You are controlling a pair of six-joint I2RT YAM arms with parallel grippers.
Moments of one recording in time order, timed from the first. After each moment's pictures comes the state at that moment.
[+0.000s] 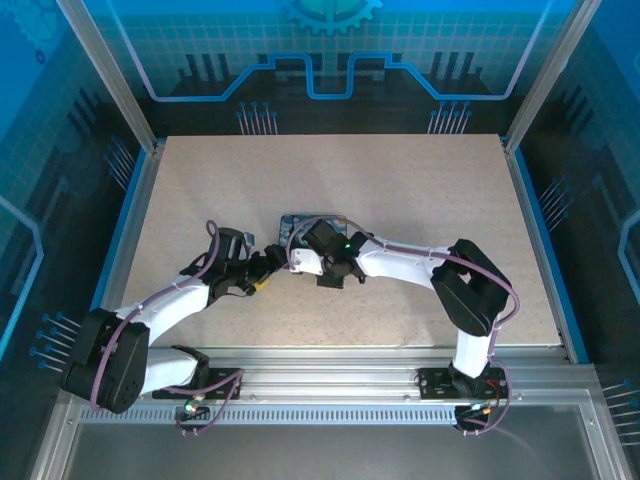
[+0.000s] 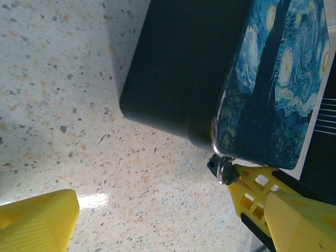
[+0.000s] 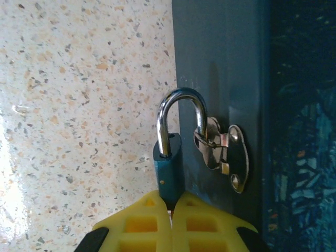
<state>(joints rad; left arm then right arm) -0.29 1.24 0.50 -0.10 0.41 -0.97 0.88 1.82 1.20 -0.51 0.10 -0.62</state>
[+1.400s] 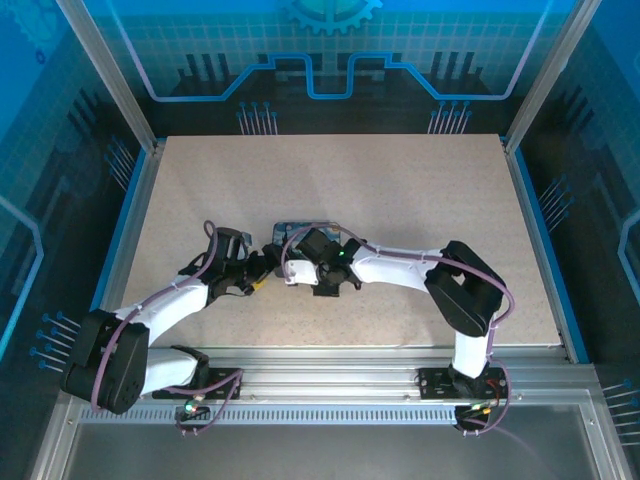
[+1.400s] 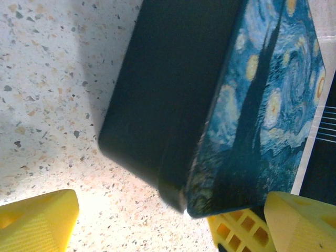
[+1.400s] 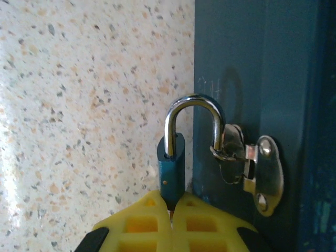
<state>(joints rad) -0.28 1.23 0.50 -0.11 0.40 -0.98 0.93 1.85 1.19 -0.49 0.06 -0.66</state>
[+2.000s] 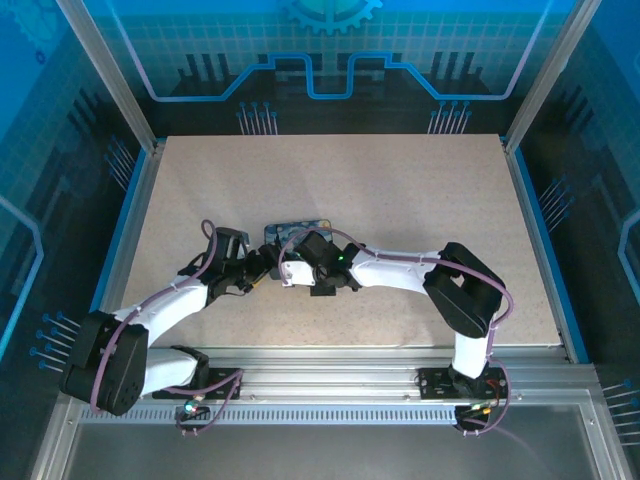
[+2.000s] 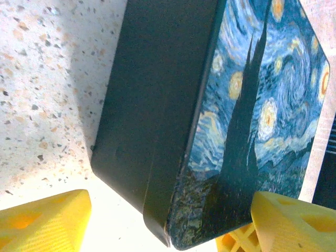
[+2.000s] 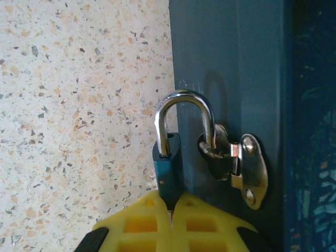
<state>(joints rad) -0.27 1.23 0.51 -0.11 0.33 -0.97 0.94 1.84 1.16 -0.40 0.10 -0.70</state>
